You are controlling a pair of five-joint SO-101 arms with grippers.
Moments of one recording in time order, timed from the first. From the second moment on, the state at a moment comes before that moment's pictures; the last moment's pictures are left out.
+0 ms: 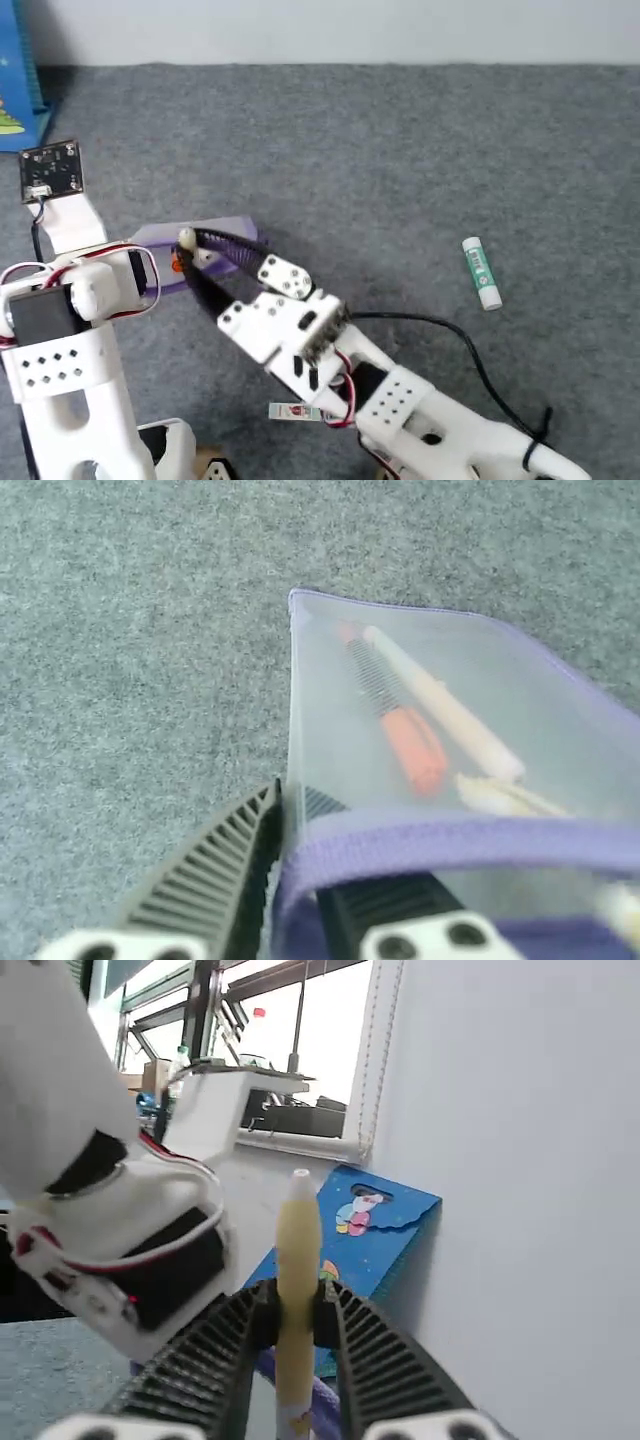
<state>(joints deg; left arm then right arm) -17.9 -43.0 26.2 90.2 7.3 -54.7 -42.4 73.8 -41.1 6.4</state>
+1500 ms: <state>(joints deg) -17.9 -43.0 26.2 90.2 7.3 -37.3 -64.5 55.1 69.7 -12.5</state>
